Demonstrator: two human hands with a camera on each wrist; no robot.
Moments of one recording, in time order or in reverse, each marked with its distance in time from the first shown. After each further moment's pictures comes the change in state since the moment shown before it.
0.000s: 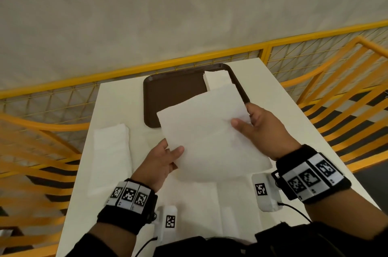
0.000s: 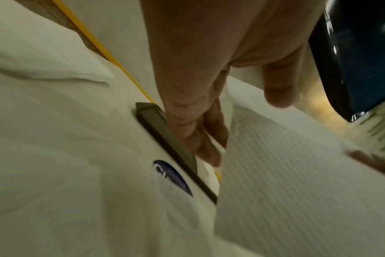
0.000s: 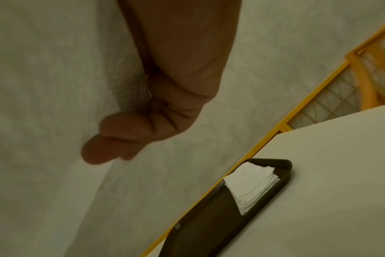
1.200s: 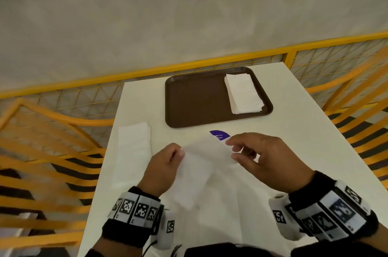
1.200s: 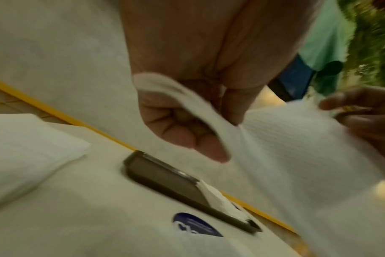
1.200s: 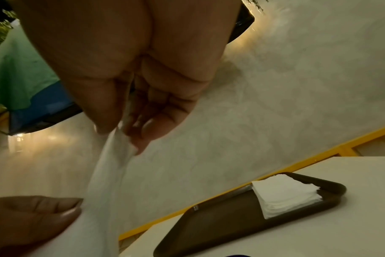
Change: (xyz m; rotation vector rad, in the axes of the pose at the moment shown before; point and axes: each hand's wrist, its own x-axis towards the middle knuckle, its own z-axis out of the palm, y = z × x) left_hand -0.021 0.006 -0.039 0.932 0.210 0.340; right_hand -0.027 -0.012 0.040 -0.243 -0.112 -0.438
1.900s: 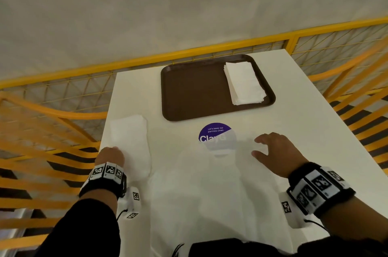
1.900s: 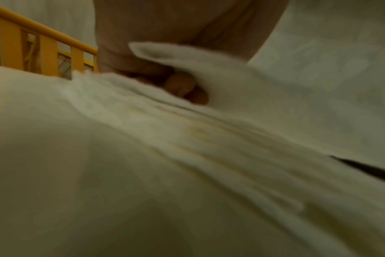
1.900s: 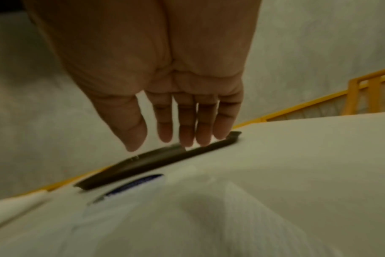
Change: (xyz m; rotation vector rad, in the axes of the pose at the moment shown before) left_hand 0.062 -0.136 -0.056 0.618 0.025 -0.806; right_hand -0.006 0.091 0.038 -0.279 -0.246 0.658
